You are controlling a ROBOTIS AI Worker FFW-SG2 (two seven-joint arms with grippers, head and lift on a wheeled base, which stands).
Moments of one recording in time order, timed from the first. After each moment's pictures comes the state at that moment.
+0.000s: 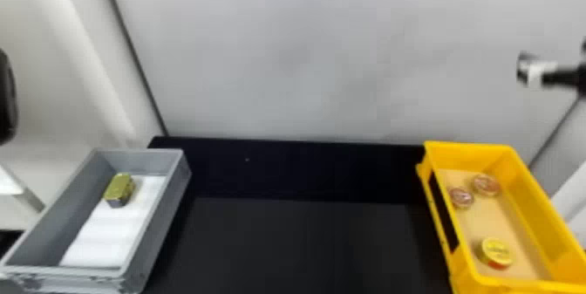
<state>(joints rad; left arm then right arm) -0.49 0.48 -0.03 -2.29 -0.37 0.22 0.41 -0.39 -0.37 -0.18 -1.82 0.18 0.86 0.28</state>
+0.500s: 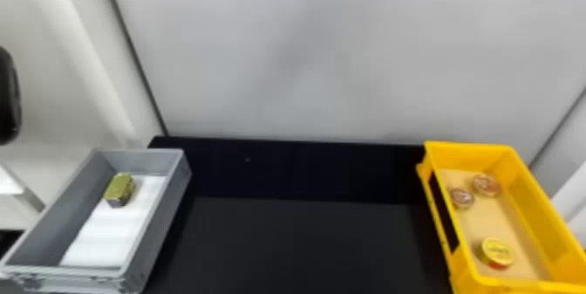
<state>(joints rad) -0.49 0.47 -0.03 -2.28 -0.37 0.24 0.41 -0.52 -0.35 -0.02 -2.17 0.43 0.54 0.00</state>
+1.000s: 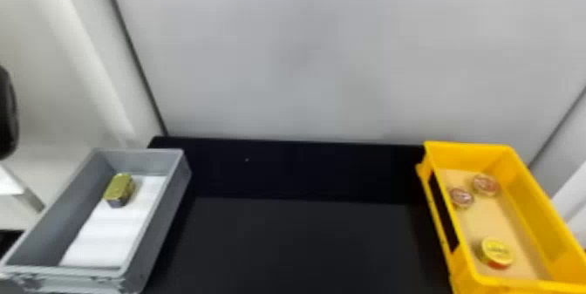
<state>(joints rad) -0.43 0.45 0.01 -2.29 -0.37 0.24 0.41 -0.46 -0.38 0.04 -2.39 0.49 0.26 -0.22</state>
